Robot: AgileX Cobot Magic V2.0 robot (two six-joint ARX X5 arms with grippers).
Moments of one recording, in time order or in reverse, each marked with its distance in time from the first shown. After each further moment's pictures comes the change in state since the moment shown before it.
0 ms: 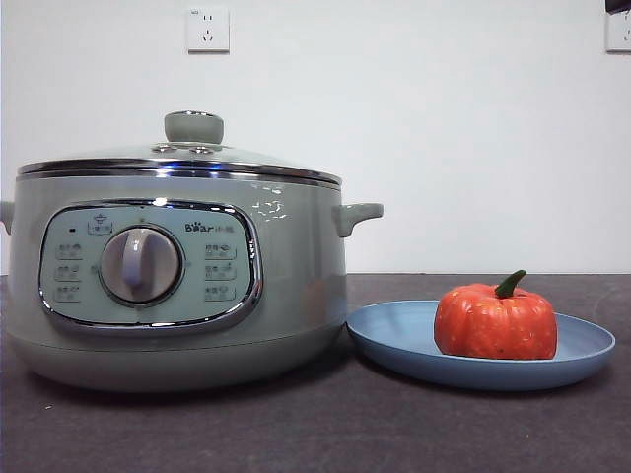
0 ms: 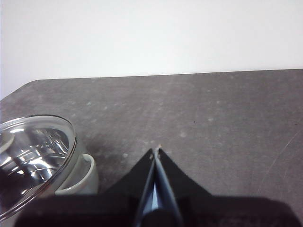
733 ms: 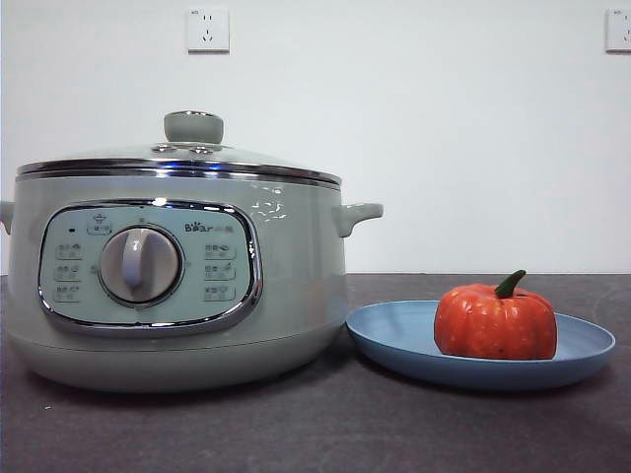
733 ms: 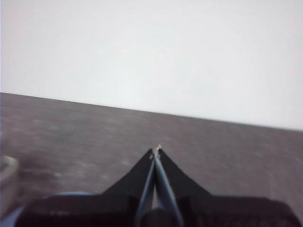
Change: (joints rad) left arm 0.000 0.000 0.000 0.000 0.000 0.000; right arm -0.486 -0.274 -0.286 0.222 -0.366 -0.273
